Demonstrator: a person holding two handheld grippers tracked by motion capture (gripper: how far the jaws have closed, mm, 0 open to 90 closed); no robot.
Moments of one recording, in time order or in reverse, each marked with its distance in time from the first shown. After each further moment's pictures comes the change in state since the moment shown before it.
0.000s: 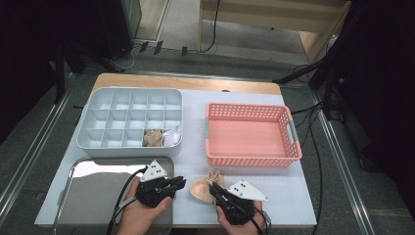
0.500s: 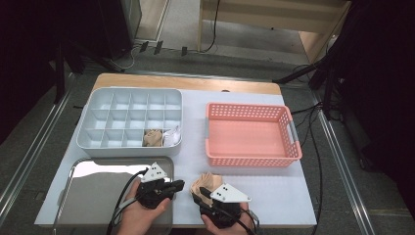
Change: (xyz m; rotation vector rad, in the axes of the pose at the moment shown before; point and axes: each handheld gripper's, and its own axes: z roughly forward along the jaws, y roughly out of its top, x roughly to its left) left arm 0.004 -0.007 0.004 0.026 -0.002 -0.013; right arm 0.017 -0.006 0.014 0.031 0.122 -0.097
